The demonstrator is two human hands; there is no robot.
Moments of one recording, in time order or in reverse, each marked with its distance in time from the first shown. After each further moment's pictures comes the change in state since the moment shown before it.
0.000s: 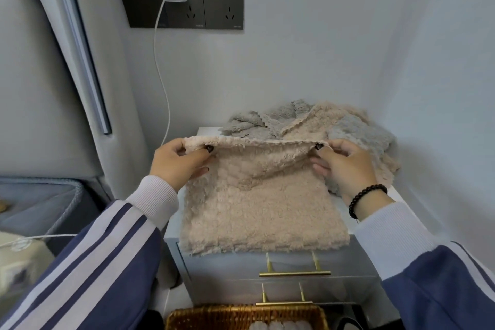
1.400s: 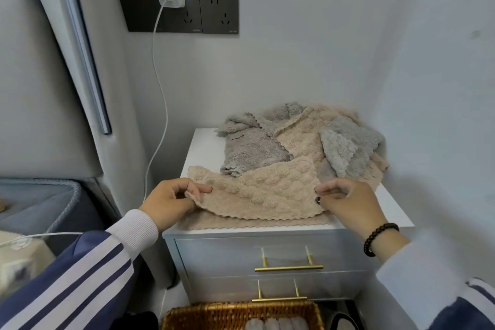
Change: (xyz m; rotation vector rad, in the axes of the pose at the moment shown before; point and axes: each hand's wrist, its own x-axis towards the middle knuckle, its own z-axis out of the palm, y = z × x) left_hand -0.021 -0.045 -0.036 0.359 -0.347 0.101; right_hand -0.051 0.022 -0.039 -0.503 -0.098 -0.042
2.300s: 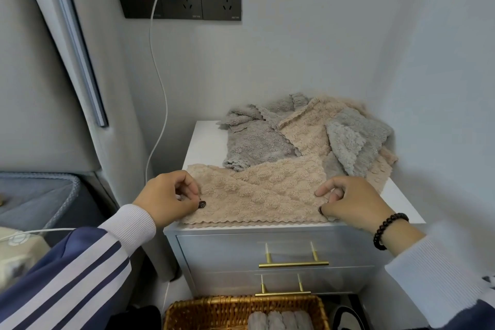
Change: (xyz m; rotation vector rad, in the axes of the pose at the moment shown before) left_hand 0.000 0.003 -0.008 0.427 0.062 0.018; right_hand 0.005 -0.008 0.000 -0.263 -0.231 0.028
